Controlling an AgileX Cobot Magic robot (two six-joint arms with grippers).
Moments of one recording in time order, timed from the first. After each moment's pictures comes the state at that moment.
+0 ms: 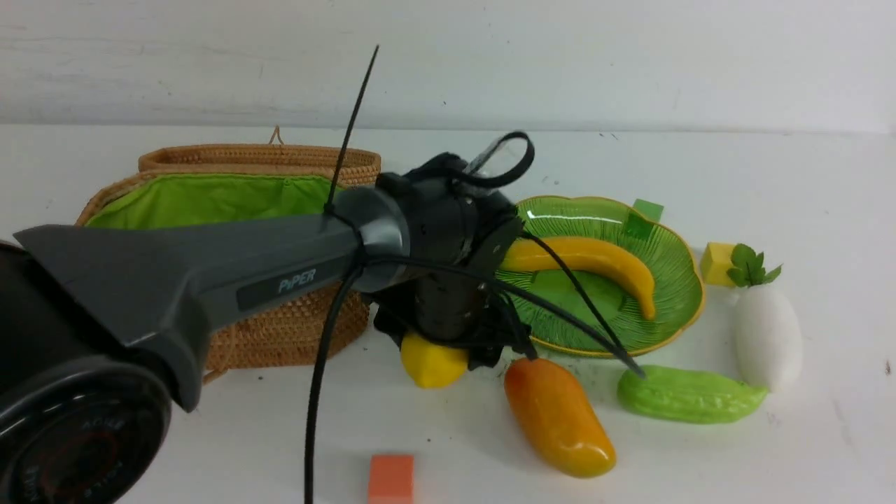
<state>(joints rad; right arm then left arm) 0.42 0.55 -1.12 0.19 1.25 -0.11 -0.70 2.11 -1.72 0.29 0.96 -0.56</state>
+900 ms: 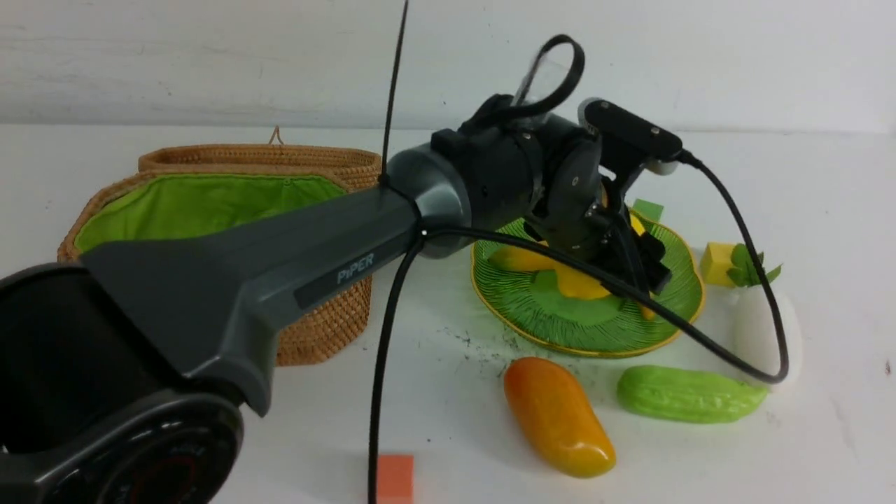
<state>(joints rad) 0.42 0.55 -1.12 -0.12 1.14 0.10 -0.75 2.21 -2.00 0.03 0.64 0.02</state>
